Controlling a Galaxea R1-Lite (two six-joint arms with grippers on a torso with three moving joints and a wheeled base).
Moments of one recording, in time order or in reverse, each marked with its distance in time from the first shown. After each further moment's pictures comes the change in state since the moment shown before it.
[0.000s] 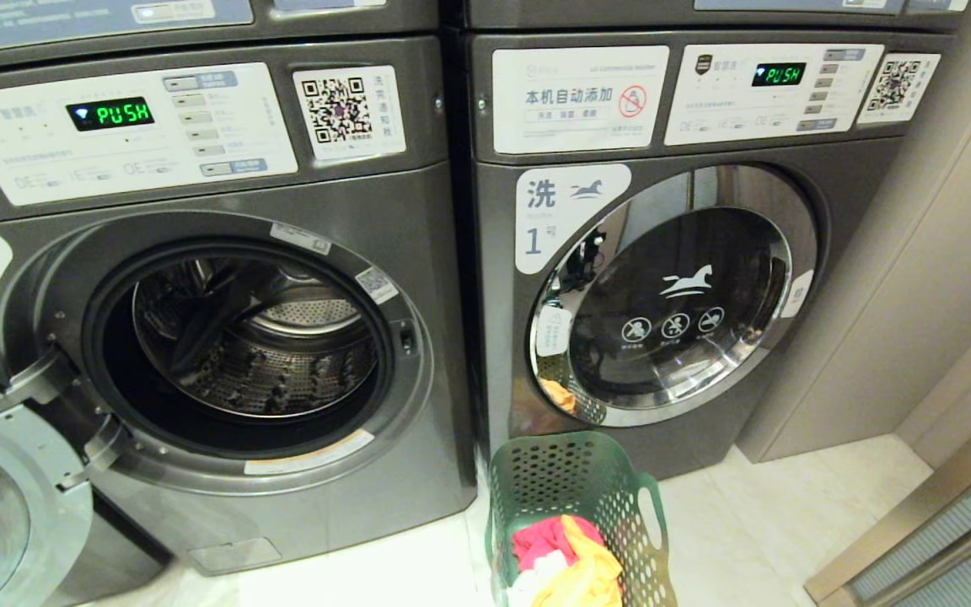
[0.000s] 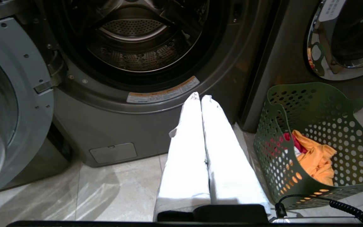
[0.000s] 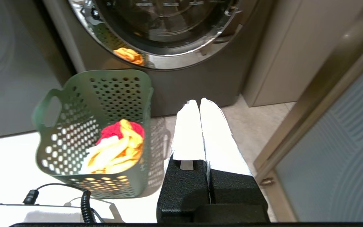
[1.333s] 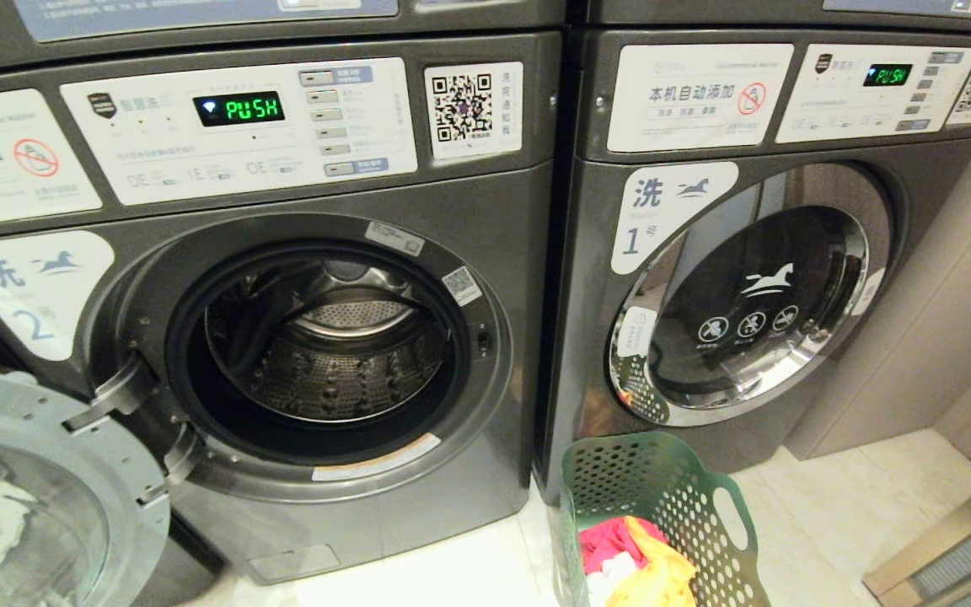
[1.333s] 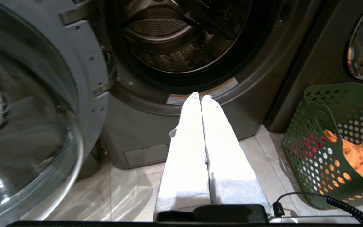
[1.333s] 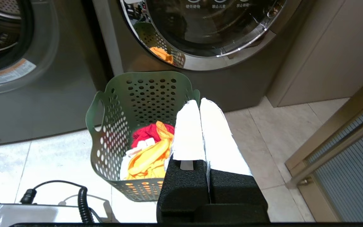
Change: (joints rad) left arm 0.000 0.000 0.000 0.000 0.000 -0.007; right arm 0.000 0.000 0.001 0.000 -0.002 -0.011
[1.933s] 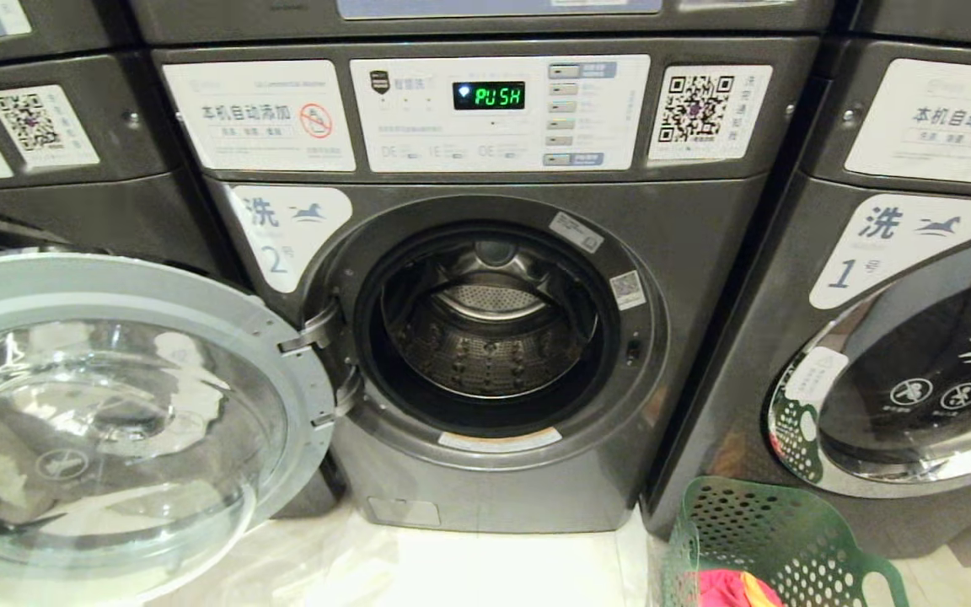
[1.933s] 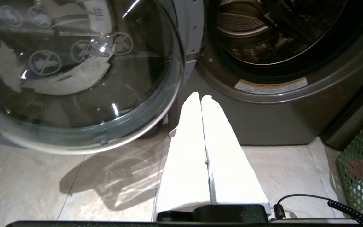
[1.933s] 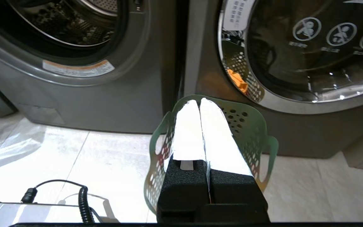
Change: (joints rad) left arm 0.000 0.000 0.000 0.000 0.000 0.000; right arm 0.000 0.000 -0.001 0.000 0.002 0.000
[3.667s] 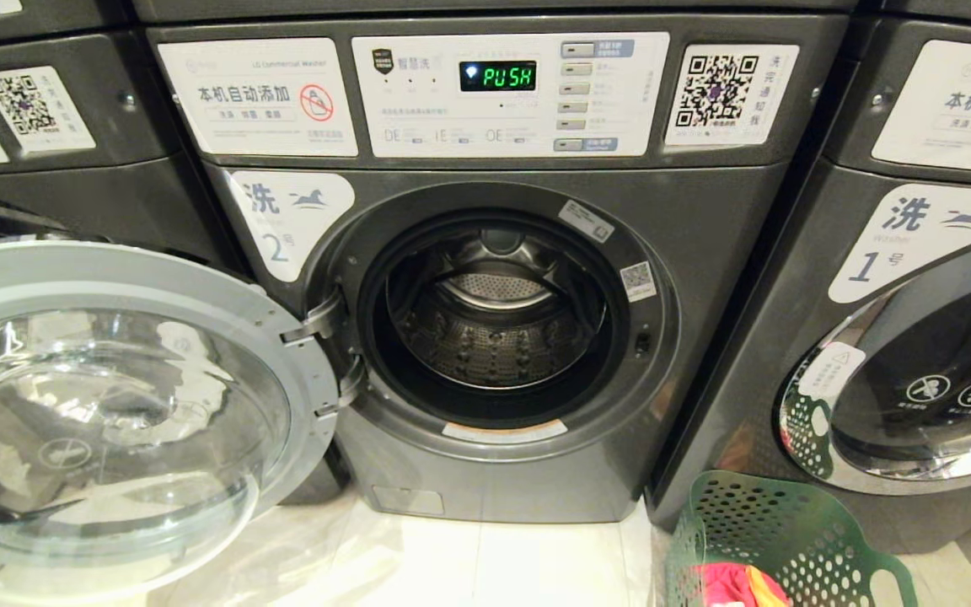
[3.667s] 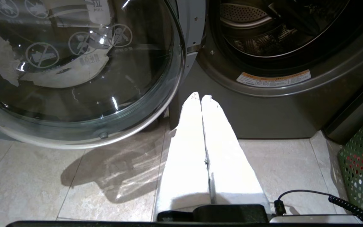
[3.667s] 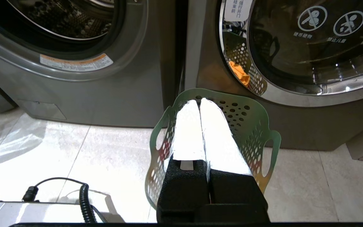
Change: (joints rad) left arm 0.000 0.000 0.000 0.000 -0.001 0.002; right arm 0.000 0.000 0.000 0.000 0.000 0.013
